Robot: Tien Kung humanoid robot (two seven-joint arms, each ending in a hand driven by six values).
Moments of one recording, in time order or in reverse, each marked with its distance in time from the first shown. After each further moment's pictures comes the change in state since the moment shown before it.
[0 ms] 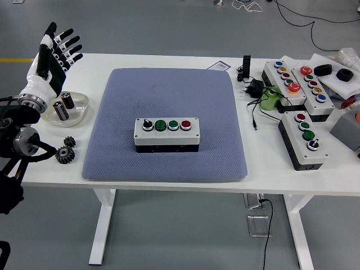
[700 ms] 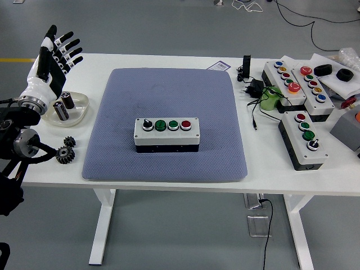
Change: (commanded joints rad) left arm 0.009 0.000 0.001 -0.002 -0.004 0.012 0.005; right arm 0.000 -0.001 0.000 0.000 -0.001 0.000 0.001
